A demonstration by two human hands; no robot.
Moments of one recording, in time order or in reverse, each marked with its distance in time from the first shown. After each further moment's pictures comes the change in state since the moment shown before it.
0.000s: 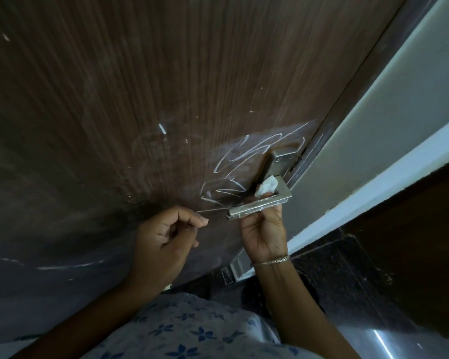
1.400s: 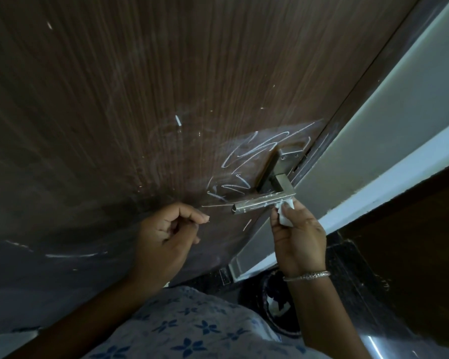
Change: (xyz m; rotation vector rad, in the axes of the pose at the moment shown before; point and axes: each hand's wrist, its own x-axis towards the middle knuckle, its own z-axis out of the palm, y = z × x) left_hand -0.007 0.004 -0.005 0.014 0.044 -0.026; right_hand -0.036 -0.039 0.027 -0.553 0.307 -0.083
